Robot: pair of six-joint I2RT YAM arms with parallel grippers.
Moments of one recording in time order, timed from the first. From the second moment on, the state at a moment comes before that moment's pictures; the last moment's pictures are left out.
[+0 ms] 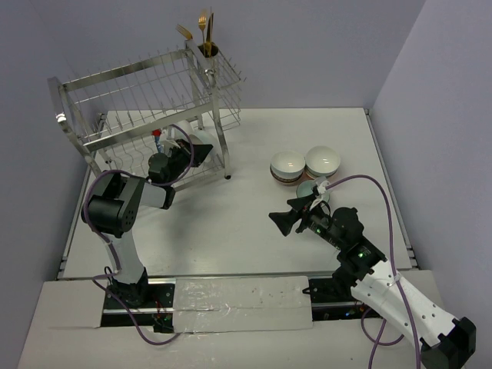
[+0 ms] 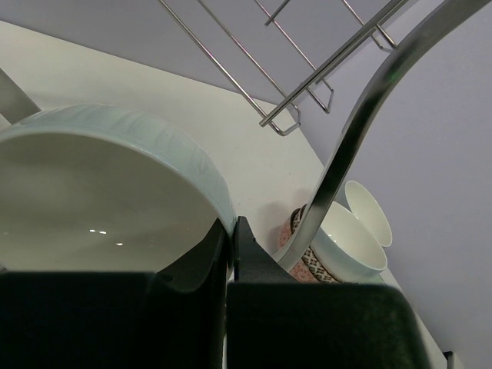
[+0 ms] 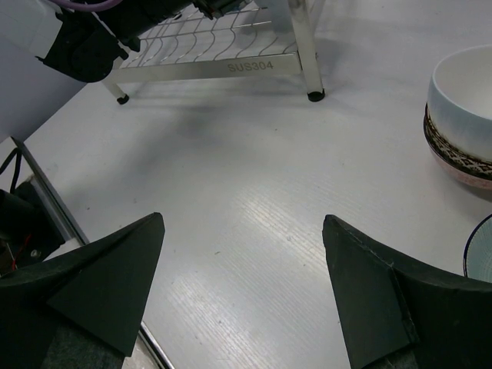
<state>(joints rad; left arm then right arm) -0.25 1.89 0.73 1.27 0.38 -0.78 0.61 0.46 0.29 0.05 -0.17 0.33</state>
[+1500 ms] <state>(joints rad) -0.29 1.93 0.71 1.36 0.34 -0.64 0.61 0.52 0.29 0.04 -0.16 0.31</state>
